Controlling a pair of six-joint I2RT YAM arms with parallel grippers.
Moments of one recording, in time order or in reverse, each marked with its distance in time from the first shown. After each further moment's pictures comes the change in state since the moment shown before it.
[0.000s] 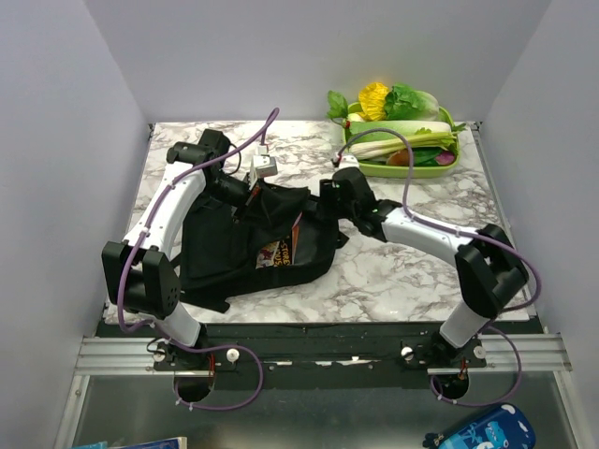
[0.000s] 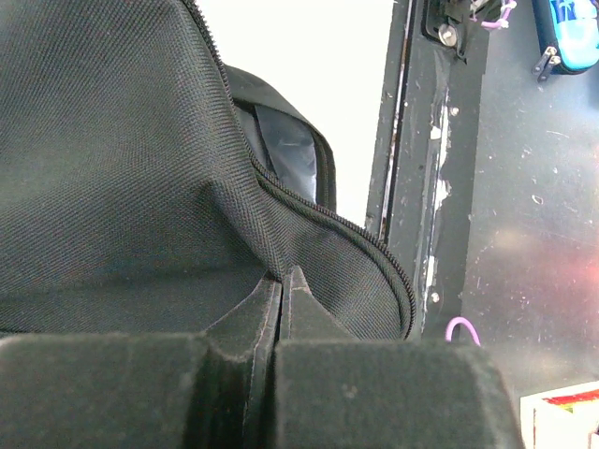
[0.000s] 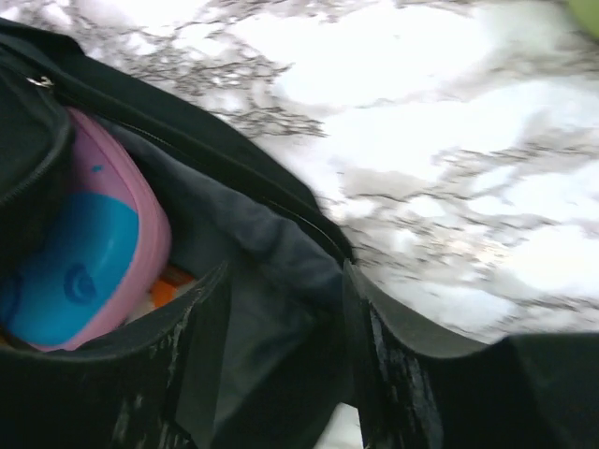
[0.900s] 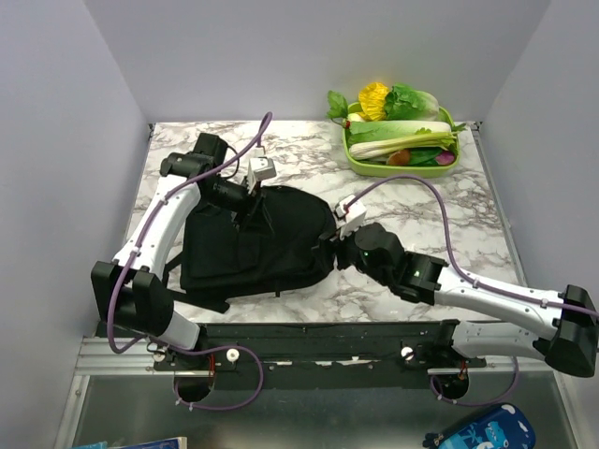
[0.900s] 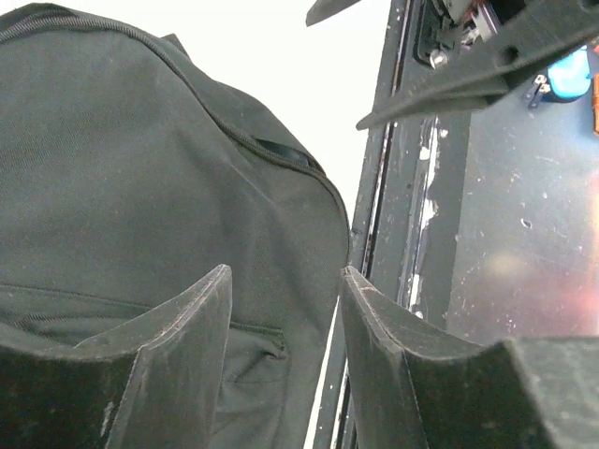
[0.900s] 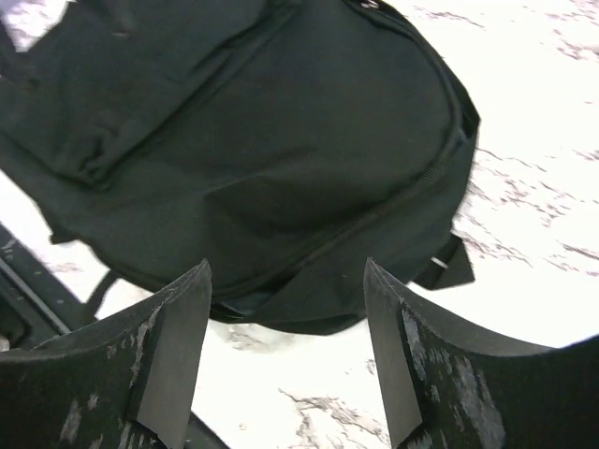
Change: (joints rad) left arm -0.014 -0.103 -0.079 0.106 0.008 -0.146; right arm 0.341 -0.603 -0.342 -0.036 0.103 -0.129
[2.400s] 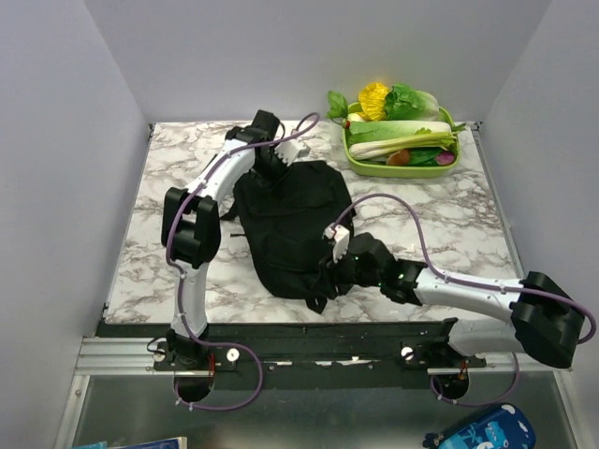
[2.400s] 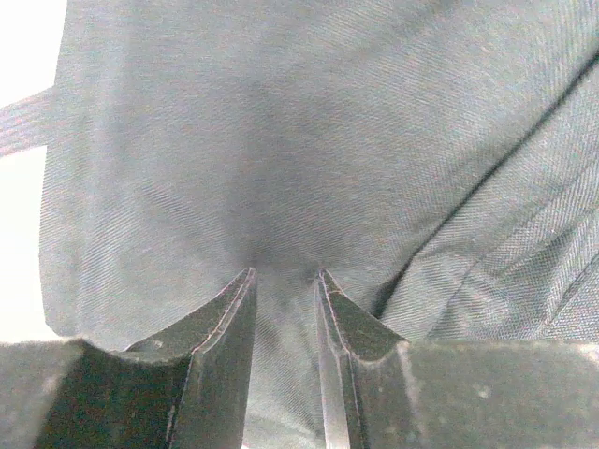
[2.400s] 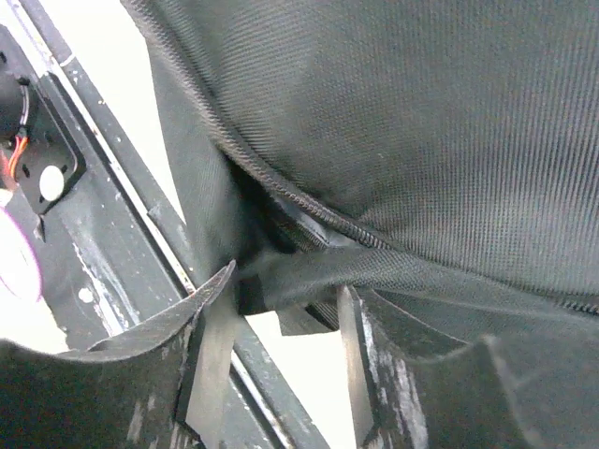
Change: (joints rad) left arm -0.100 0.555 0.357 0.247 -0.775 -0.244; right arm -0.101 0.162 -0.230 0.166 -0.506 0.096
